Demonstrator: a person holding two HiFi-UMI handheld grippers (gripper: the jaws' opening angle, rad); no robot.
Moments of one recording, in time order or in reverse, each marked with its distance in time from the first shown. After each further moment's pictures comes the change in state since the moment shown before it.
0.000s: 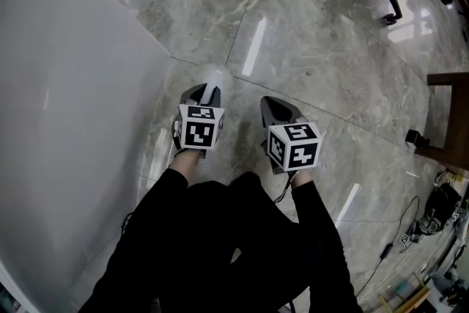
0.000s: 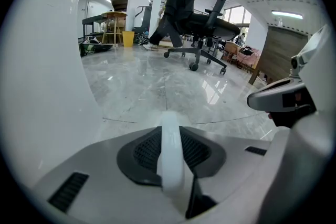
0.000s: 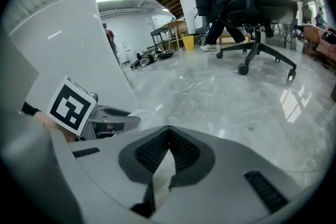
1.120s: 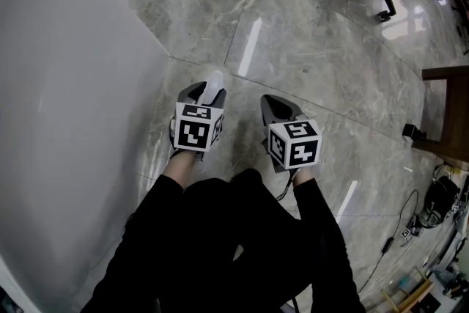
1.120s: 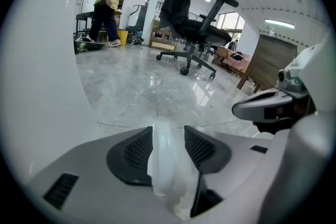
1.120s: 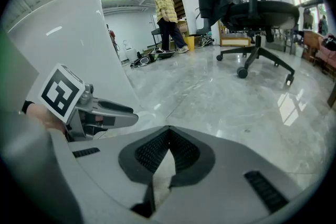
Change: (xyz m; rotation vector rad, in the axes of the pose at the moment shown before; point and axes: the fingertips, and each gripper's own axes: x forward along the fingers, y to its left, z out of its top) left arm -0.024 -0.015 0.016 -0.013 0.002 -0.117; right arm -0.009 0.006 0.004 -0.027 0.006 -0.024
